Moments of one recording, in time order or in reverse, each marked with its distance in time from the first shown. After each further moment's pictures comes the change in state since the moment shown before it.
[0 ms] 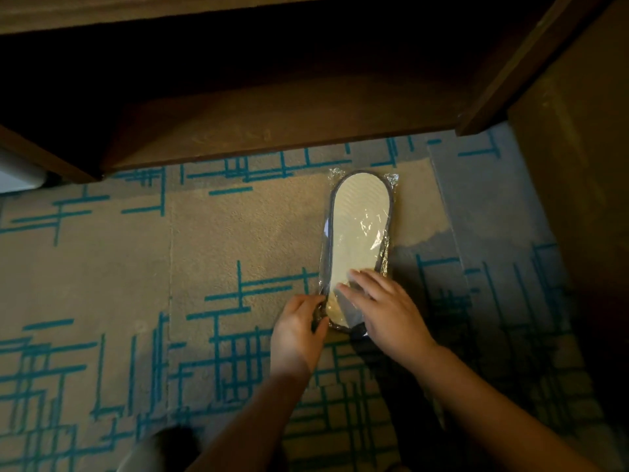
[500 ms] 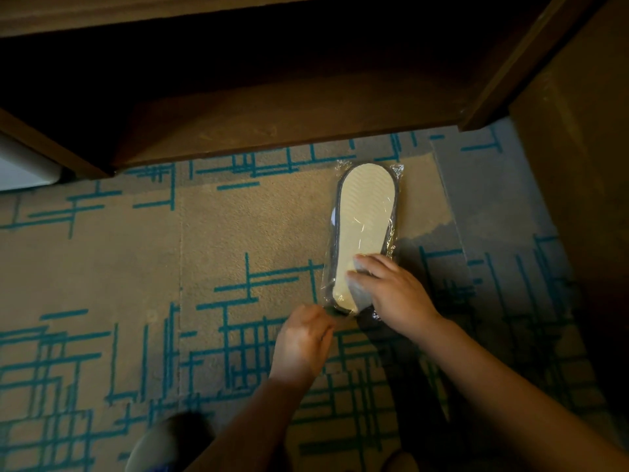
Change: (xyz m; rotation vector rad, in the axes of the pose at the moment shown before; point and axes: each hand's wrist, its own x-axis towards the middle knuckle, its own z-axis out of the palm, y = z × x) left_hand -0.021 -0.018 -0.006 0.149 -0.006 0.313; right_hand 0.014 0.009 -0.010 0.045 -0.087 -0.021
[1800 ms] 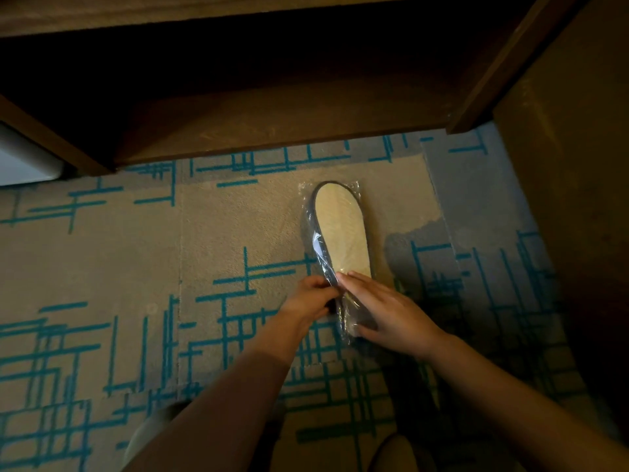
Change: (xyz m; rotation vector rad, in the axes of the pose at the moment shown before) left_hand 0.059 0.019 -0.009 -0.918 -0.349 -0.924; right_hand -0.040 -0.019 -0.005 0.174 -0.142 -0.090
